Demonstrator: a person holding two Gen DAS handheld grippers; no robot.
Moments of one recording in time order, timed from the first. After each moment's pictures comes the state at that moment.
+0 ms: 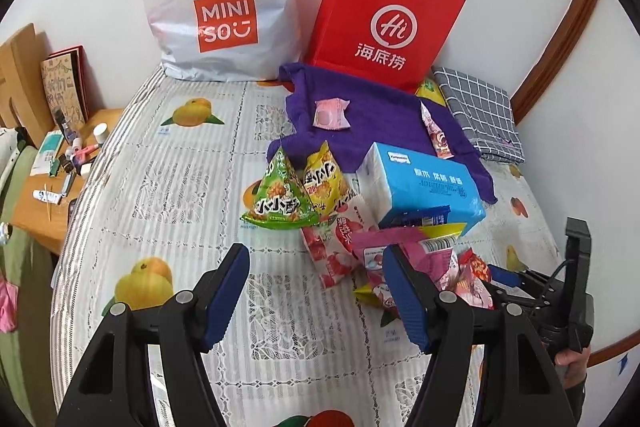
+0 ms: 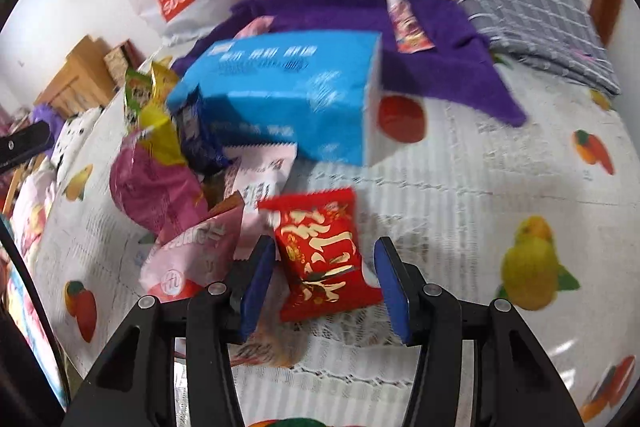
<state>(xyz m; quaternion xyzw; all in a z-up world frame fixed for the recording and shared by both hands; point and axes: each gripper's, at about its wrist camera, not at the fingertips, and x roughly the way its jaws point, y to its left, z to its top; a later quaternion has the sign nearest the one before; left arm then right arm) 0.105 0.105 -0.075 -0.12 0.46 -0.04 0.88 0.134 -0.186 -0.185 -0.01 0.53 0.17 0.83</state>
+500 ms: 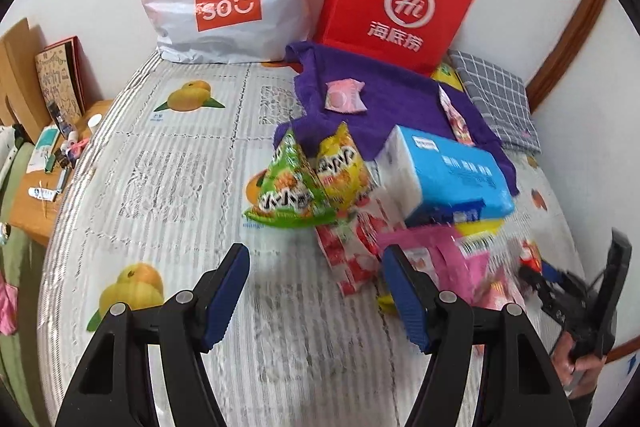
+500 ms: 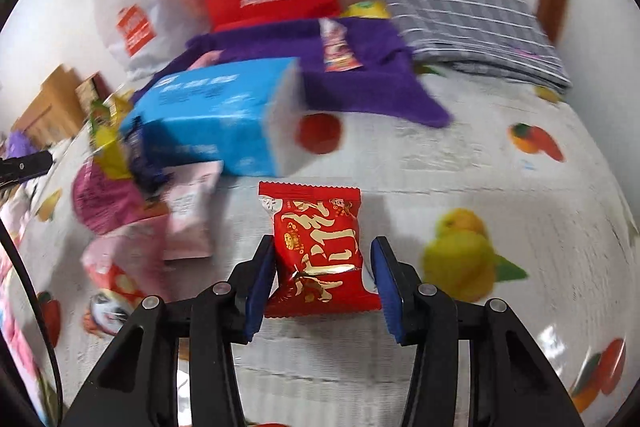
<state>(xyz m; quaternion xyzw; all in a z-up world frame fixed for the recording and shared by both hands) 0.131 0.110 -0.109 -0.12 0.48 -0.03 0.87 0.118 -0.242 -0.182 0.02 0.47 0.09 0.88</state>
